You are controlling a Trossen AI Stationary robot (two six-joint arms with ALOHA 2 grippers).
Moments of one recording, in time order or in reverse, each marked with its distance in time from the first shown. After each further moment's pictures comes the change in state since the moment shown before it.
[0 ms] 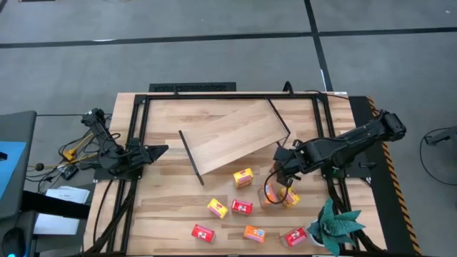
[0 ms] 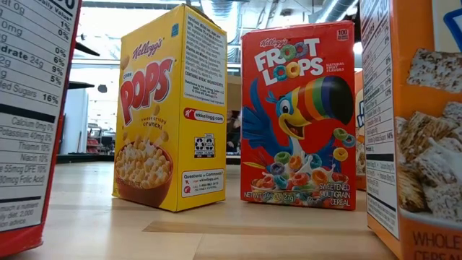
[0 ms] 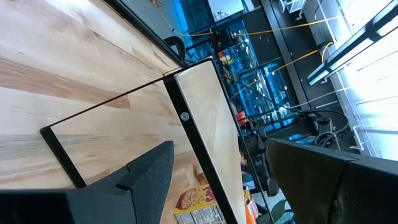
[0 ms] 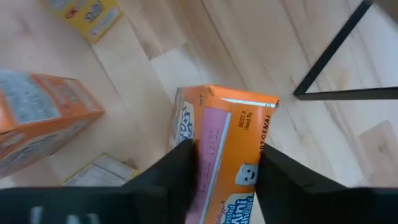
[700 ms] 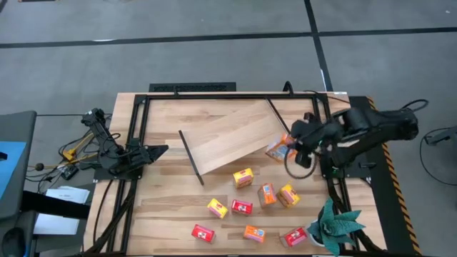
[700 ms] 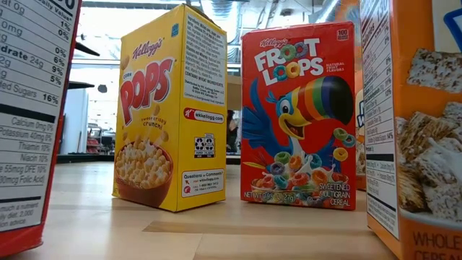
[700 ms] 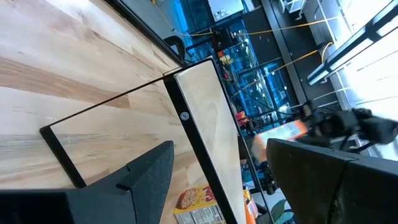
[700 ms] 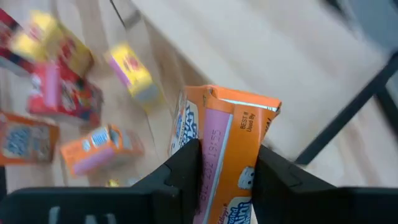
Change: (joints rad) left arm 0.000 0.000 0.000 0.000 0.001 -0.002; right arm -0.116 -0.195 0.432 -0.195 0.001 -0.347
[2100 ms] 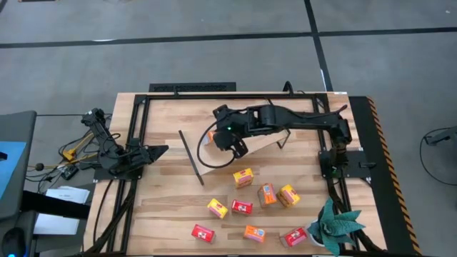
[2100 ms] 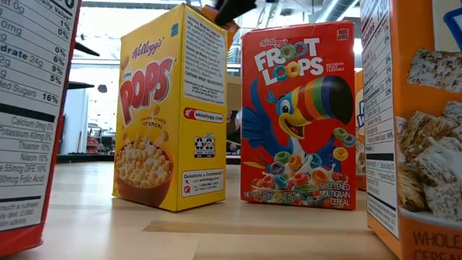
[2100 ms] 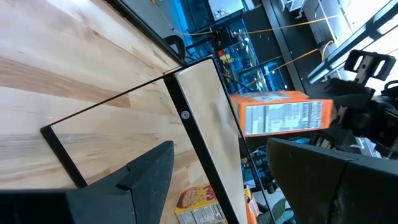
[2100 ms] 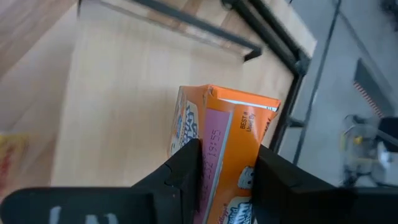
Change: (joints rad) left arm 0.000 0.000 0.000 -0.007 0.003 -0.002; right arm -0.191 0.810 0.651 0.286 -0.076 -1.142
